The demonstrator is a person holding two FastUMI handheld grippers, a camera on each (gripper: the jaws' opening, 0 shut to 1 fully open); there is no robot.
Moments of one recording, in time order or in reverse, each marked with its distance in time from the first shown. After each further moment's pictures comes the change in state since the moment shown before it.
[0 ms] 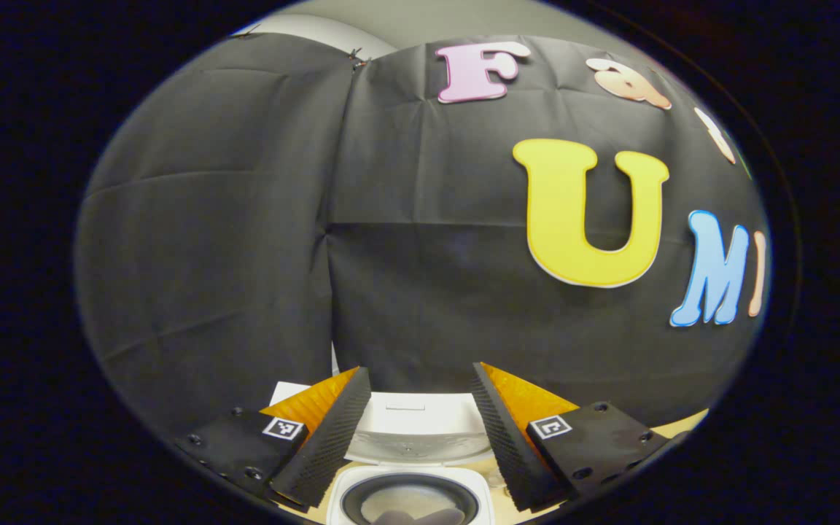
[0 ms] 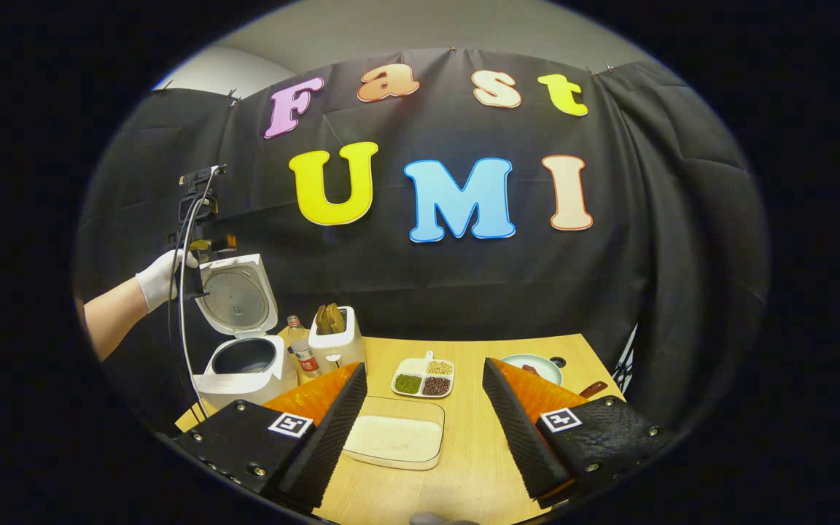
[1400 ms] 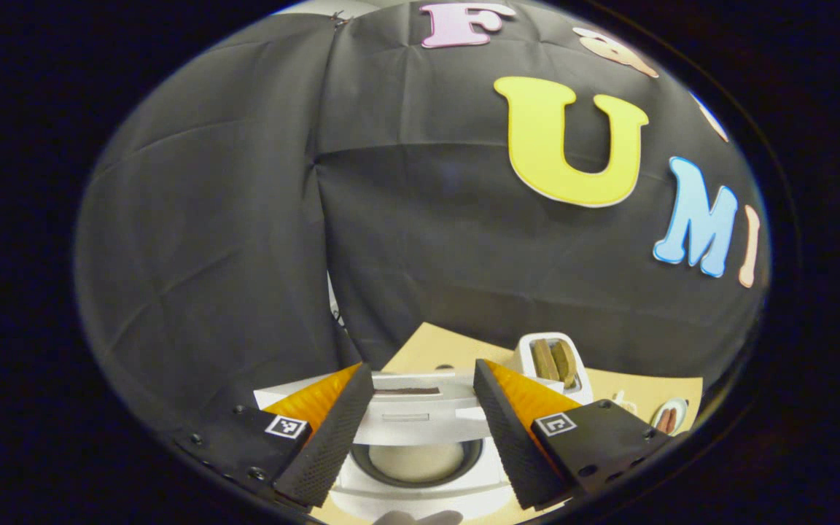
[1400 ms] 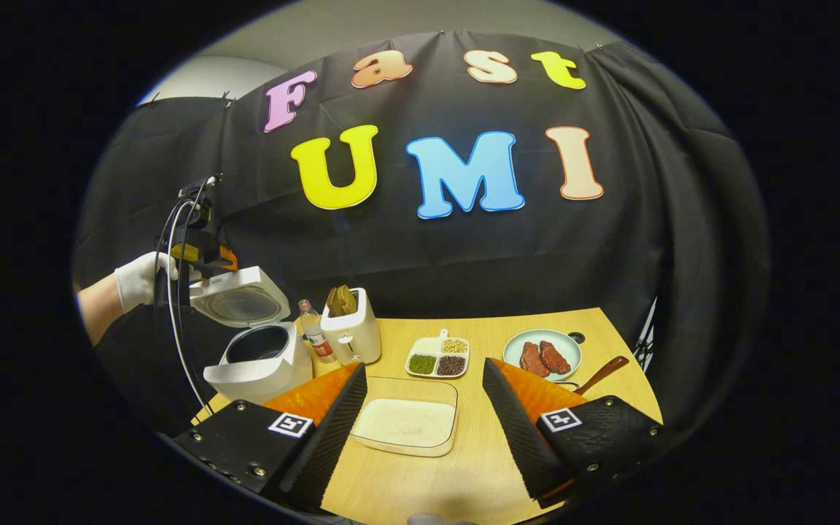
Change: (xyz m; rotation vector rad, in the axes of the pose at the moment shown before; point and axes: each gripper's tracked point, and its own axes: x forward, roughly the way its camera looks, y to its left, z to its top) left arm -0.095 -0.008 -0.100 0.013 0.341 -0.066; right arm 0.000 -0.001 -0.033 0.063 0.078 0.086
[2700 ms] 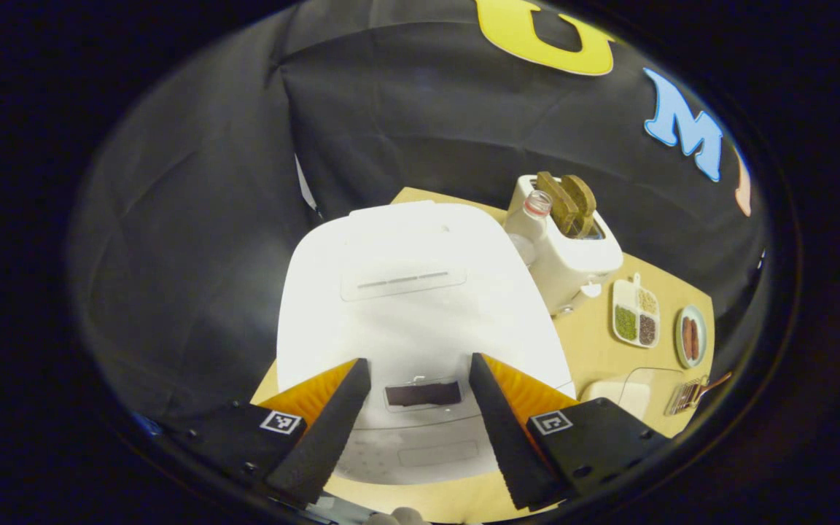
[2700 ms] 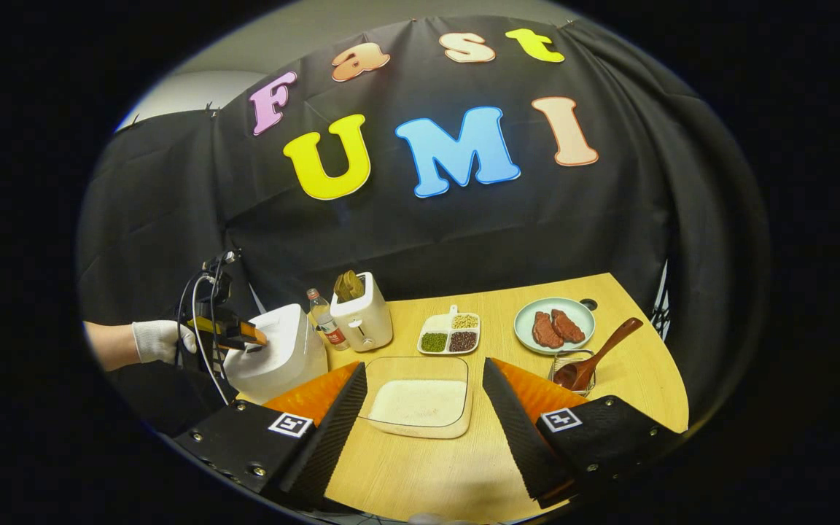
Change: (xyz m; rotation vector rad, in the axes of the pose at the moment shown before) left arm 0.018 0.006 -0.179 0.089 0.371 -0.062; right arm -0.005 -0.010 -0.030 0.113 0.074 0.034
